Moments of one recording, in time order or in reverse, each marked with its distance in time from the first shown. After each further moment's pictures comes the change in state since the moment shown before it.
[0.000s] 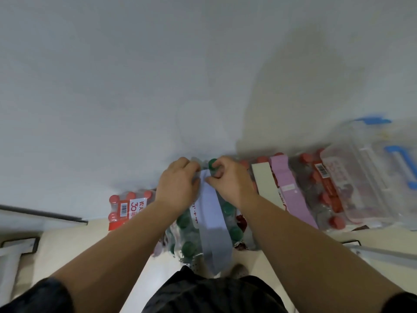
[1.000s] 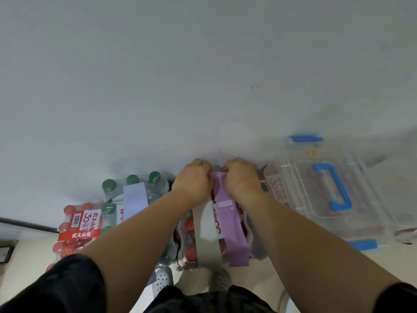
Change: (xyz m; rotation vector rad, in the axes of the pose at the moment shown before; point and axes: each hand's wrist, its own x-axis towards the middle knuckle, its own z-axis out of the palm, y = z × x) left_hand 0.084 0.180 0.068 -0.051 -0.164 -0.054; right_hand 0.039 0.124 -0.142 -0.440 0.013 0.023
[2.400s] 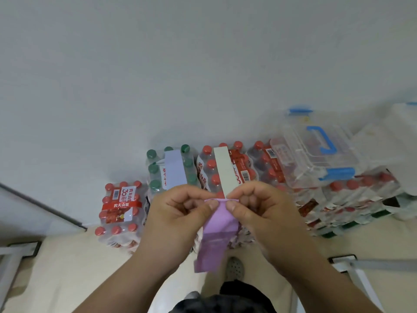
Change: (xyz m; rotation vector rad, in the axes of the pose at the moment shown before) left_hand -0.319 0.055 -0.120 -1.146 0.298 -0.057; right_hand -0.337 -0.086 -0.063 1.075 0.038 -0.220
